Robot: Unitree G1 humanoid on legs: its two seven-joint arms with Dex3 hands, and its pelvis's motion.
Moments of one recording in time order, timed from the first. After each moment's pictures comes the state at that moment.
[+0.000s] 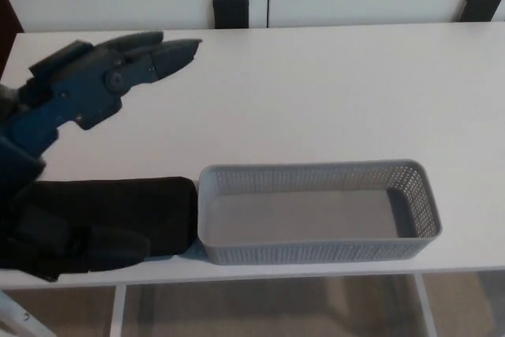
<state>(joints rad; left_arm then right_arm) 0.14 0.83 0.20 -0.64 -0.14 -0.21 -0.38 0.27 -0.35 -0.15 0.86 0.02 -0.33 0.13</state>
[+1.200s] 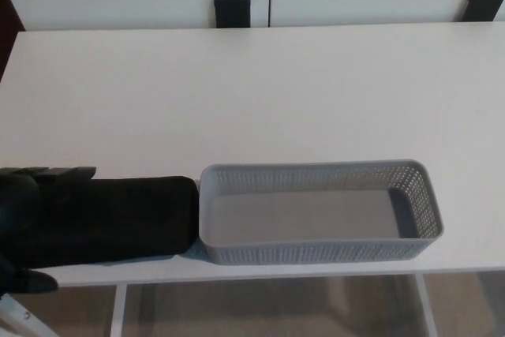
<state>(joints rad) 0.03 0.99 -0.16 -0.14 0.43 0.02 -0.43 0.29 -0.36 -0.13 0.86 0.00 -0.34 0.12</state>
